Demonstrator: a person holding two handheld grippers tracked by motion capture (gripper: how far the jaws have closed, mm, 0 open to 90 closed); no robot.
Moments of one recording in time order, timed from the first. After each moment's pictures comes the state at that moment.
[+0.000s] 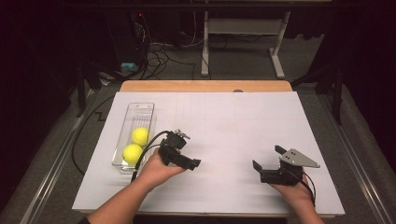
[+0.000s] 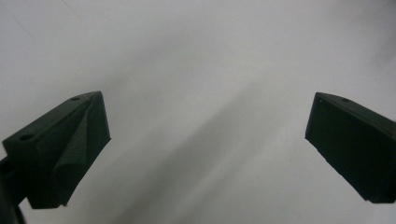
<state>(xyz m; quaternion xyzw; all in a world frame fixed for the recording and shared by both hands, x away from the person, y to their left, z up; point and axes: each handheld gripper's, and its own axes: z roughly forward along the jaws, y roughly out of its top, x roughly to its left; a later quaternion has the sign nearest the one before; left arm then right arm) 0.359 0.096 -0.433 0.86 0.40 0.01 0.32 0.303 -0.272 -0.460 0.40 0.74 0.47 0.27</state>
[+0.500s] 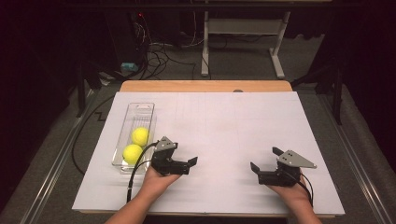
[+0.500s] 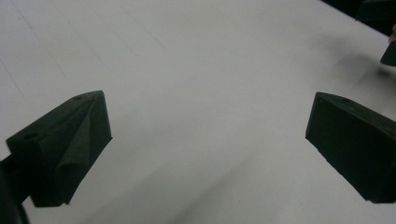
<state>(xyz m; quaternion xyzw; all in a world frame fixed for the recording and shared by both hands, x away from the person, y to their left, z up) 0.335 0.122 -0.462 0.77 0.39 0.10 0.49 0.303 -0.267 -0.465 0.39 0.75 0.47 0.26</state>
